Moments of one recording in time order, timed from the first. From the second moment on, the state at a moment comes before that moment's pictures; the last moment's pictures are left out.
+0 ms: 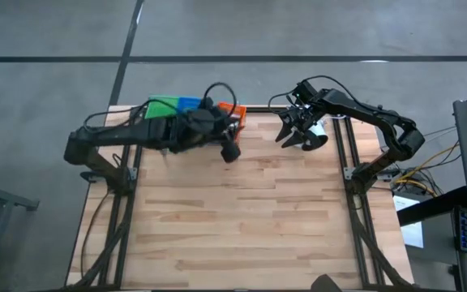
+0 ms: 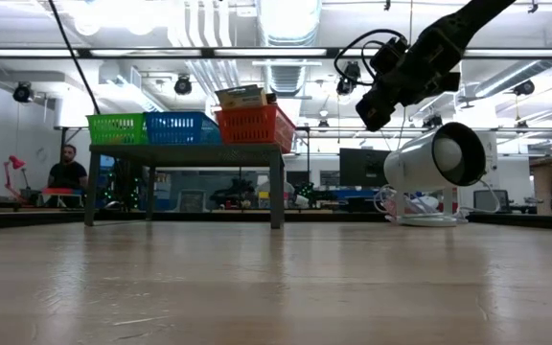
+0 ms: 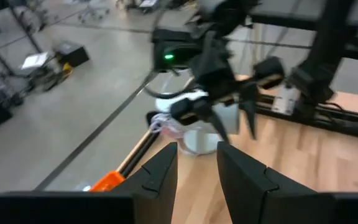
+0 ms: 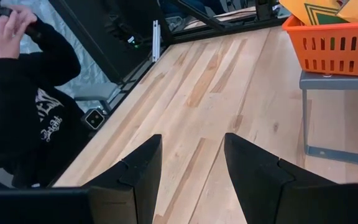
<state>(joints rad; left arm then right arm) 0.04 1.56 1.66 -0.55 -0.48 -0.08 -0.81 1.52 1.09 -0.80 -1.25 -0.79</state>
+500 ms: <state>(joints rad) -0.02 1.17 0.97 -0.02 -0.20 0.34 -0.81 1.52 1.09 -0.80 -1.25 -0.79</state>
